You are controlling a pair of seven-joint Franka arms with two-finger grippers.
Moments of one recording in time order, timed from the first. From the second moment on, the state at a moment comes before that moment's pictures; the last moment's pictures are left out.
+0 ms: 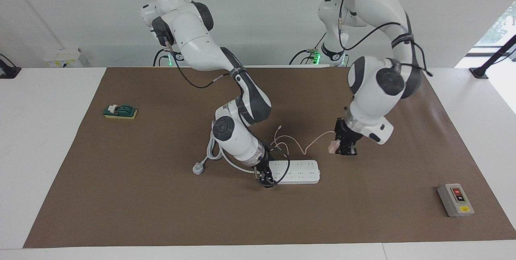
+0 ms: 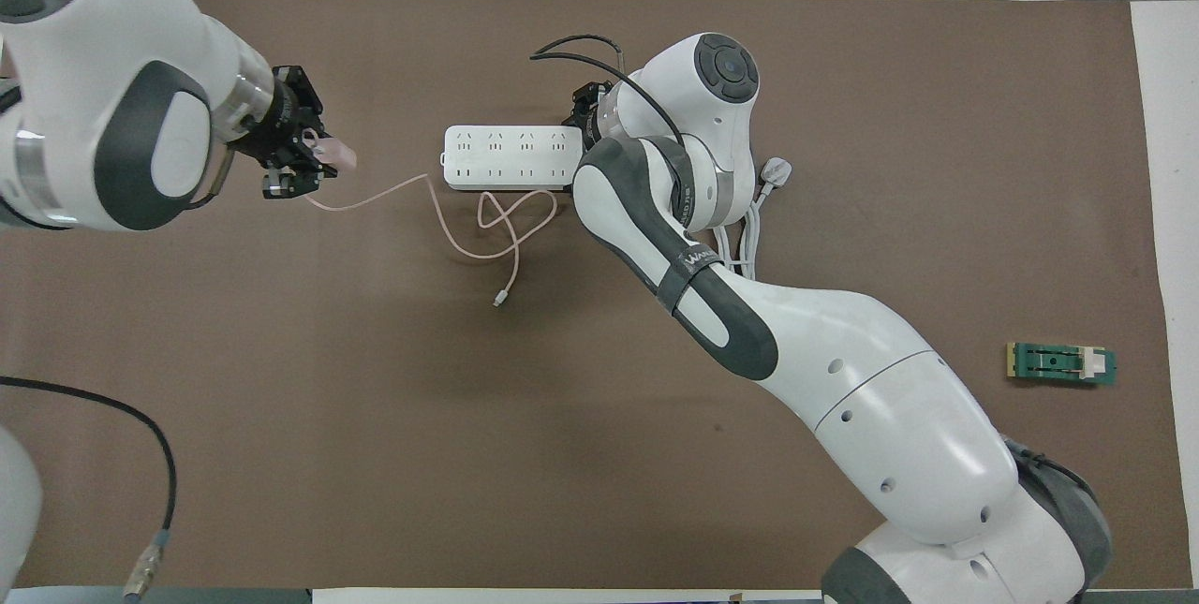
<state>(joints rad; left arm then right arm) -0.25 0.32 0.06 -1.55 -0.11 1.86 -1.66 0.40 0.92 0.09 -1.13 0.43 2.25 1.76</state>
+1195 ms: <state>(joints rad) 0.05 0.22 0.05 -1.74 -0.13 1.79 -0.70 0.20 0.60 0.07 -1.12 0.32 1.85 1.52</state>
